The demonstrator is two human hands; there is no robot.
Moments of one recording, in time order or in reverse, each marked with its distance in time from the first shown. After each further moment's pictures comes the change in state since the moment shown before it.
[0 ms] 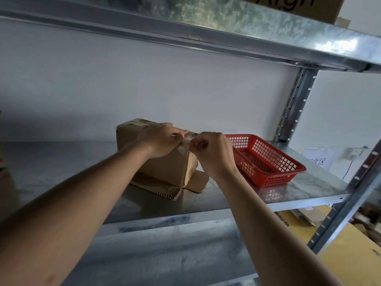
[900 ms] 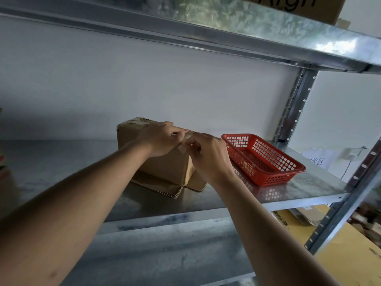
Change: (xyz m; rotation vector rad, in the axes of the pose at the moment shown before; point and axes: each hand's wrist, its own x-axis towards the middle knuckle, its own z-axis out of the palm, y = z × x) left_hand 0.001 -0.006 0.002 -0.029 0.003 -0.001; right_hand -0.009 -0.002 0.010 -0.069 -0.001 -0.249
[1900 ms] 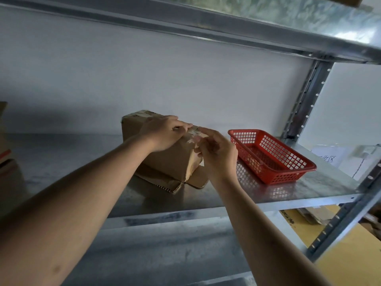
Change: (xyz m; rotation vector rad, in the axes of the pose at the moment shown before) left_hand -0.004 -0.001 -0.005 -0.023 -0.011 -0.025; right_hand -0.016 0.011 0.019 0.483 0.223 0.302
